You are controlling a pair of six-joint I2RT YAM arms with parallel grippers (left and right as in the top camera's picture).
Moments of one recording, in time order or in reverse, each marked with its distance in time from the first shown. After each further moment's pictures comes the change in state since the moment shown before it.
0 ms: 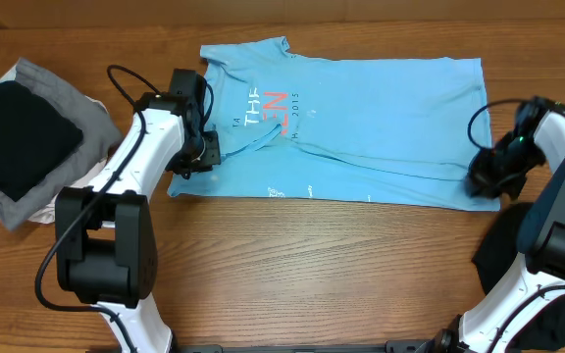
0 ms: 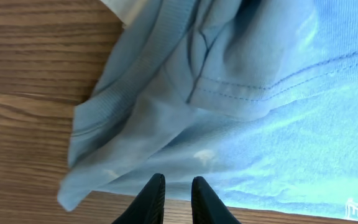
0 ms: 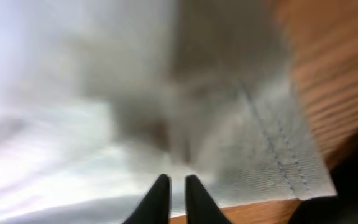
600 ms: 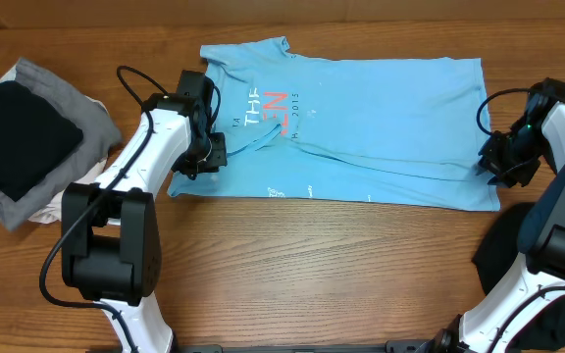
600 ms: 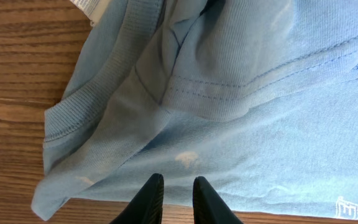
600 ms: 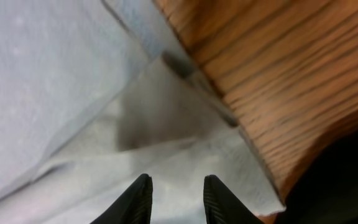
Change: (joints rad) left arm -0.023 0.015 0.000 0.012 0.013 0.000; right arm -0.007 -0.001 0.063 0.045 0.085 0.042
